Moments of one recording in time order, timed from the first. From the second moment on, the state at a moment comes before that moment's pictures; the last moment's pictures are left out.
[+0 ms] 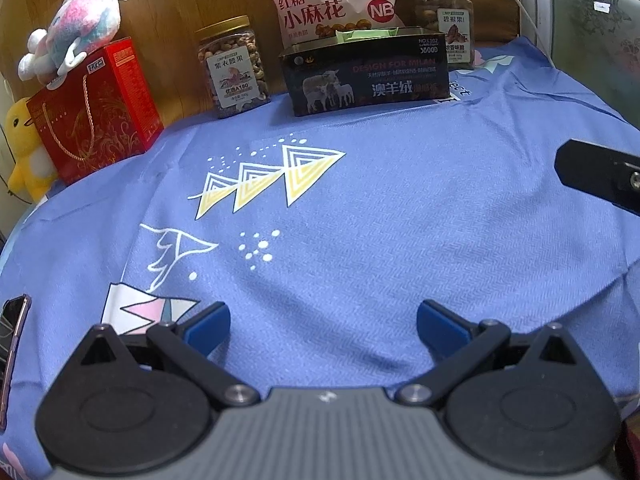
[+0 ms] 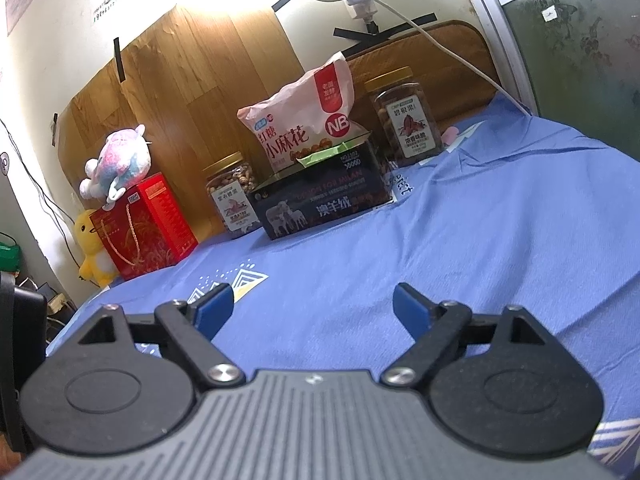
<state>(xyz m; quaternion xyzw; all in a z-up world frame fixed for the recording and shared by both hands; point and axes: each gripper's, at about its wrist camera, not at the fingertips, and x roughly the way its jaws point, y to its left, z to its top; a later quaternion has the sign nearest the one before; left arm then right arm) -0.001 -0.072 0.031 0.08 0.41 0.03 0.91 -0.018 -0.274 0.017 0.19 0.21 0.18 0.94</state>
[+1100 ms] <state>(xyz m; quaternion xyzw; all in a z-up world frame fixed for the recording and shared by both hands) -0.005 -0.072 0.041 0.09 0.39 0.05 0.92 -0.019 -0.276 0.017 0.20 0.20 0.17 0.94</state>
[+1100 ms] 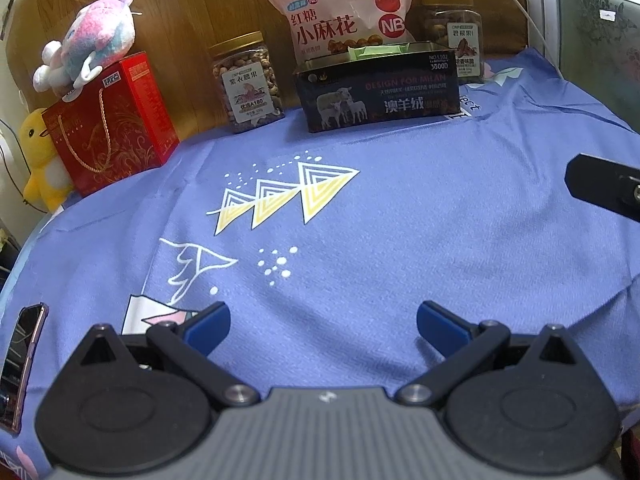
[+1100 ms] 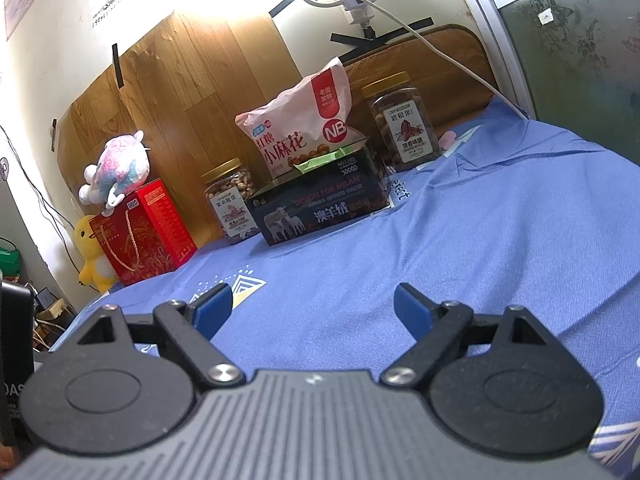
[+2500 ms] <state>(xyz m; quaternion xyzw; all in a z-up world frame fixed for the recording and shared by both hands) -0.008 -0.073 0.040 0.10 0.39 0.05 0.91 -0.020 -0.276 0.017 0.20 0.20 0.17 0.94</state>
